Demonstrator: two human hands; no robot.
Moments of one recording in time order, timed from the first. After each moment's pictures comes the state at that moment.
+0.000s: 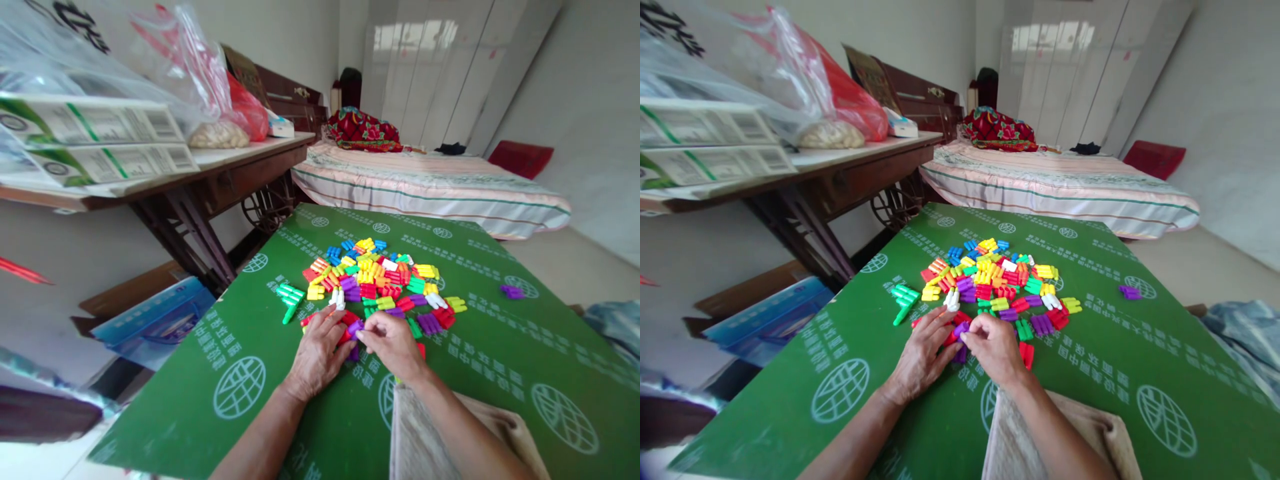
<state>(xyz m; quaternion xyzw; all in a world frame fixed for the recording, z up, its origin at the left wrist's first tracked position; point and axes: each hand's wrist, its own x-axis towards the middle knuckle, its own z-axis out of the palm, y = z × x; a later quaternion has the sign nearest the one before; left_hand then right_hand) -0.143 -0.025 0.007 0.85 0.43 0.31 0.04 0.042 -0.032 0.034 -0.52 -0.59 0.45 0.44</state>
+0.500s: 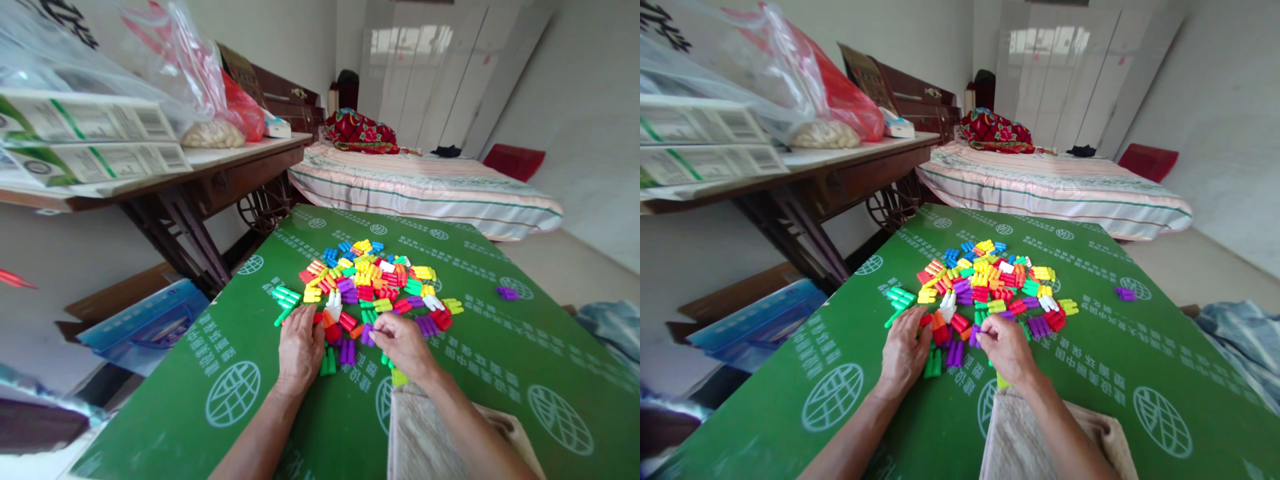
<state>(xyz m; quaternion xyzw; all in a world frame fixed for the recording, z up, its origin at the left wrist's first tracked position) -0.155 -0.009 -0.016 0.69 0.60 0.39 0.00 0.068 -0.025 0.024 -0.56 -0.63 0.38 0.38</state>
